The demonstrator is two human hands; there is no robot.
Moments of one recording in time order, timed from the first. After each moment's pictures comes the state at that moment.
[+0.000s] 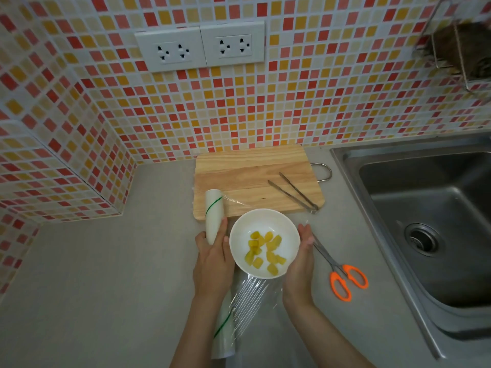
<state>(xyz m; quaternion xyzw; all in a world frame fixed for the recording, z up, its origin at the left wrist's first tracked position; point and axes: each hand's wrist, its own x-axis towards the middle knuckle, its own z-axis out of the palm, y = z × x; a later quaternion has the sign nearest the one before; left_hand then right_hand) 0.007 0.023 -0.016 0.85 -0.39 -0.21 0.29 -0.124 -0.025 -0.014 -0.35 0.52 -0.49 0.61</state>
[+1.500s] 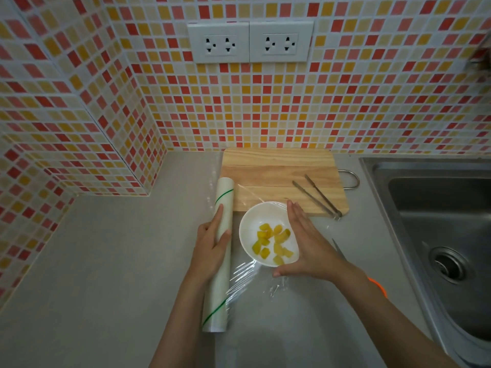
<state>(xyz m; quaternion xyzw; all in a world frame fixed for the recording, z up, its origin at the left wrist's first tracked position) 0.058 0.035 -0.026 0.78 -0.37 -0.27 0.43 -0.142 -0.084 0.002 -0.90 0.31 -0.02 0.30</state>
